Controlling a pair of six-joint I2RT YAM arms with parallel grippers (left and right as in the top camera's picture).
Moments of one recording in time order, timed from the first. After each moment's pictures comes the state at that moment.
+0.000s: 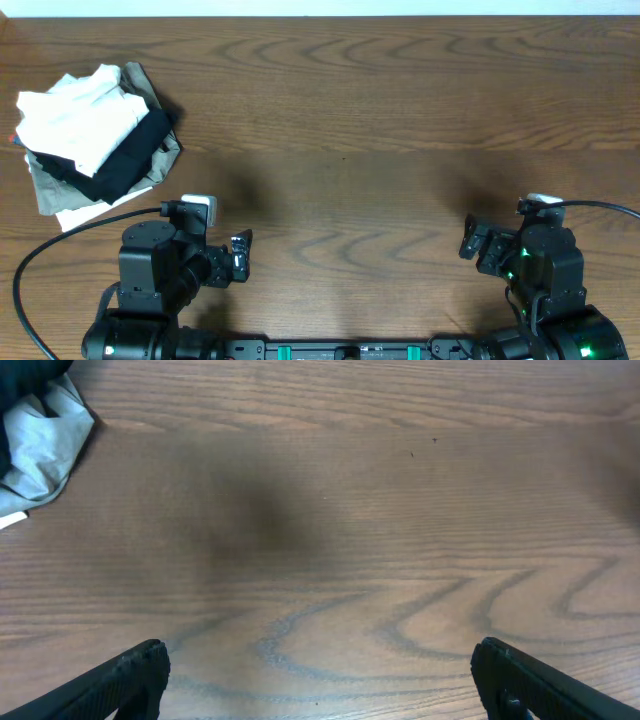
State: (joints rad) left arm -0.11 0.56 0.74 -0.97 0.19 -0.09; right arm 0.23 0.53 0.68 -0.89 0.19 0.42
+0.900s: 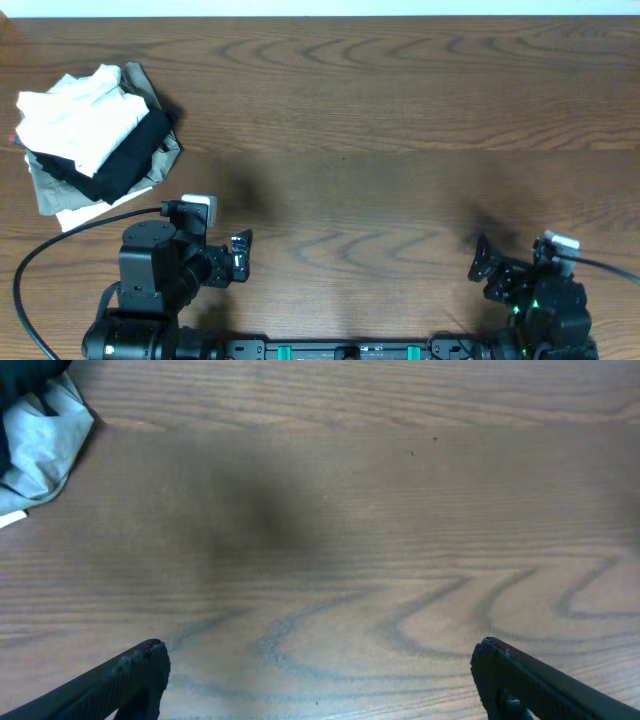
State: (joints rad) left arm -0.11 0.56 0.74 -0.97 0.19 -0.09; right arm 0.14 0.11 0.46 -0.93 0.19 0.42
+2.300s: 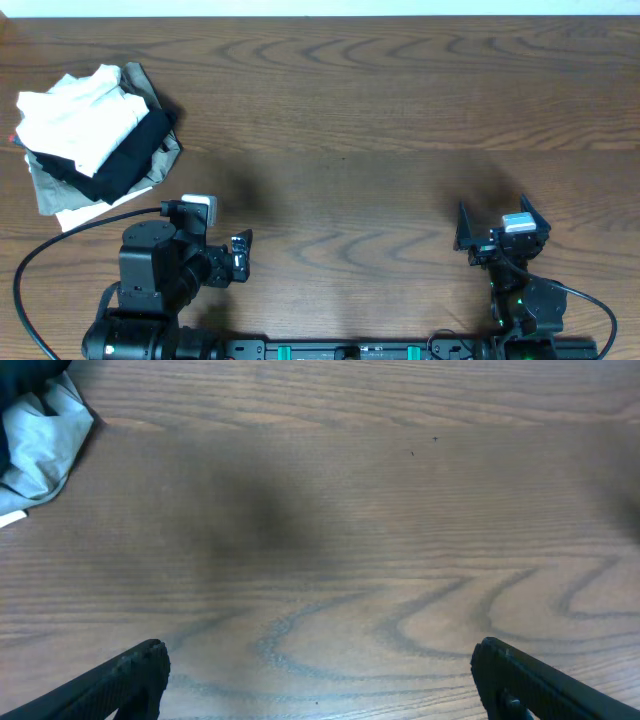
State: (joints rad) left arm -0.11 0.56 0.74 -0.97 0.19 -0.09; right arm 0.04 0.01 0.01 -0.07 -0.04 -0.11
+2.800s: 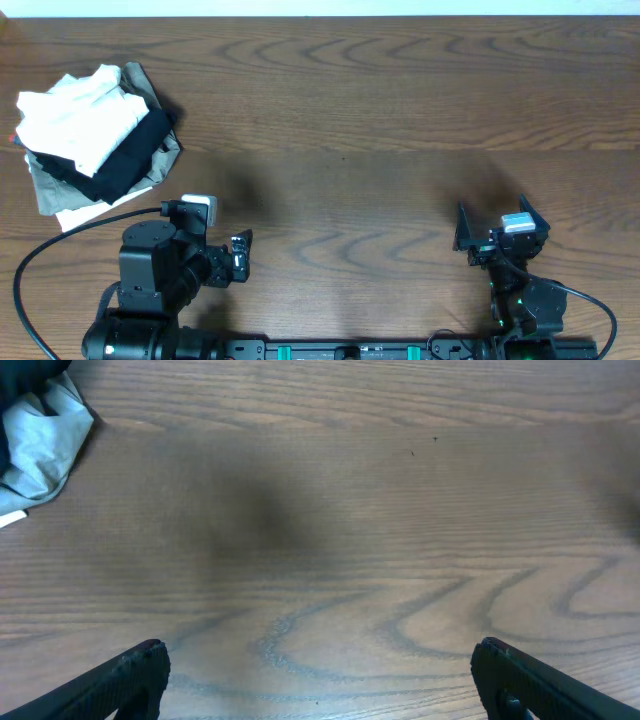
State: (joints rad) left arm -0.11 0.56 0.74 -0.97 0.19 -0.09; right arm 0.04 0.01 0.01 -0.07 -0.05 -0.11
